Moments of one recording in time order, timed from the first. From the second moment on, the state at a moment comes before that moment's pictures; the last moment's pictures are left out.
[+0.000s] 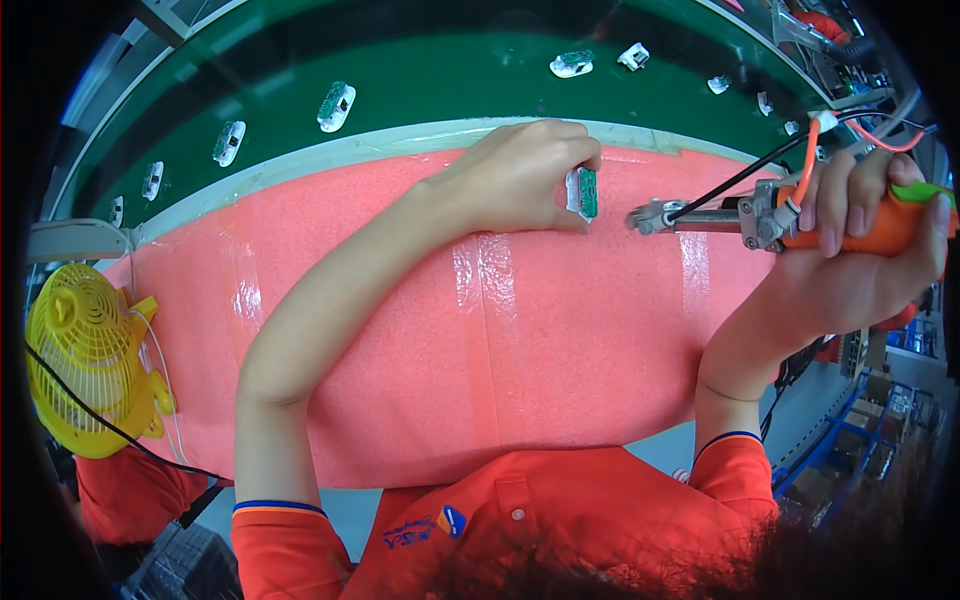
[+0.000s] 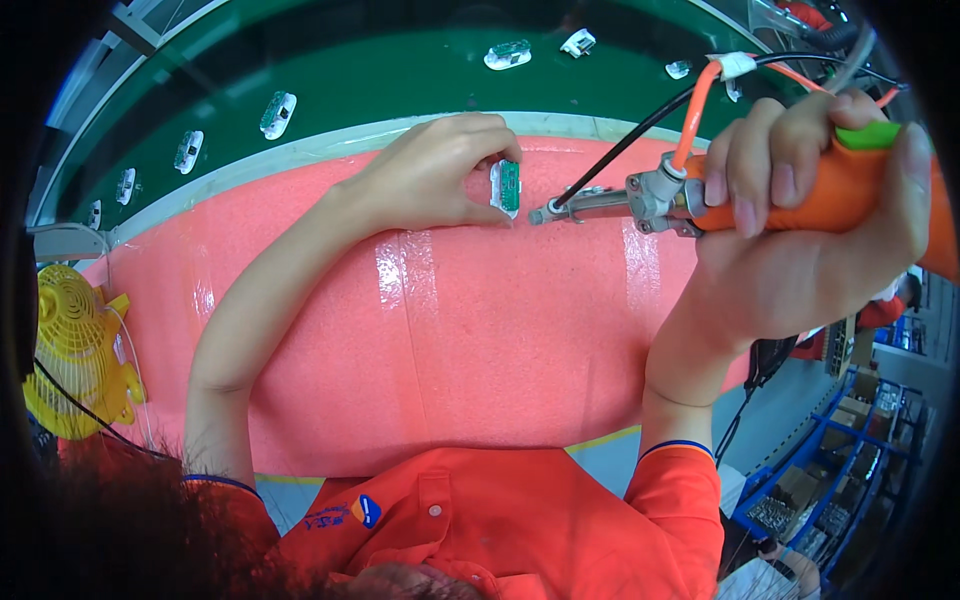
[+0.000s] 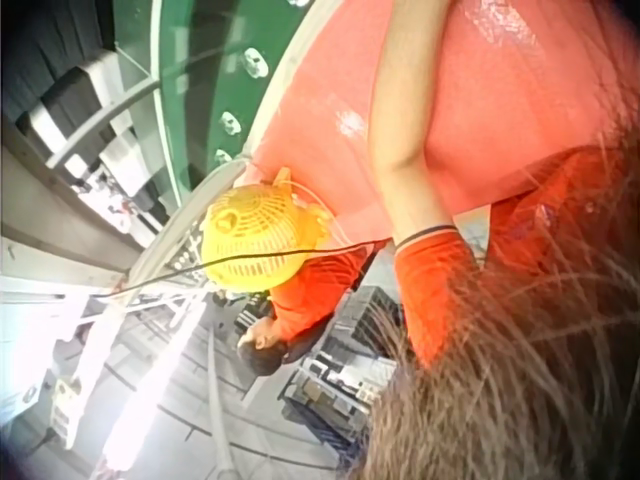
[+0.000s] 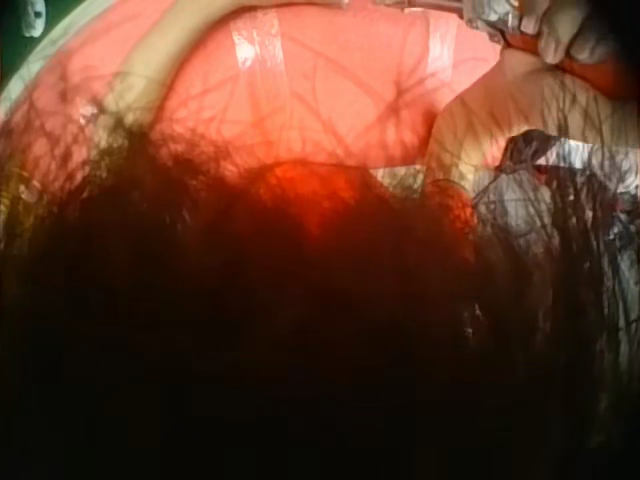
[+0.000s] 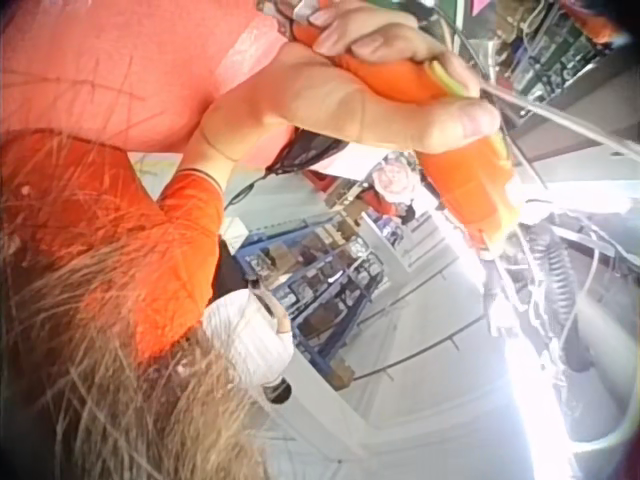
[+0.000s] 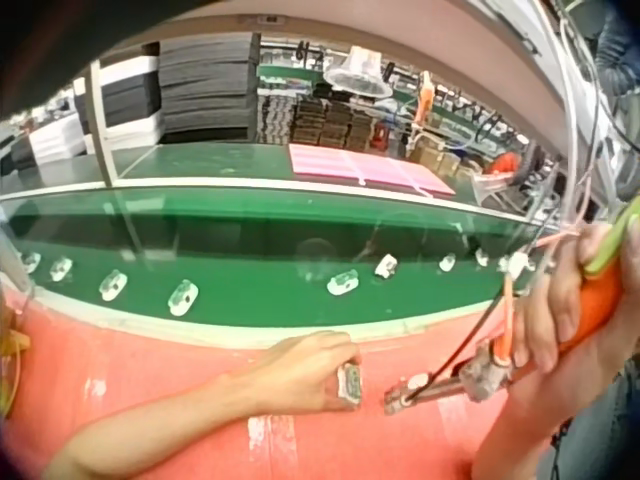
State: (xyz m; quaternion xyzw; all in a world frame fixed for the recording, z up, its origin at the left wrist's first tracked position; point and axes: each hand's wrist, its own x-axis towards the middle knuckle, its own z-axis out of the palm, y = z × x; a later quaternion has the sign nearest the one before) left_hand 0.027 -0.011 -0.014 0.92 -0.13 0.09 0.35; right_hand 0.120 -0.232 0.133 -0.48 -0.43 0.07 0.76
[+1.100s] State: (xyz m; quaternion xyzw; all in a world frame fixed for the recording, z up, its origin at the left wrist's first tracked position) left_hand 0.027 -0.012 -0.012 0.92 -0.14 0.10 0.35; right_hand 0.096 -0.197 0.105 -0.47 -0.42 0.06 0.77
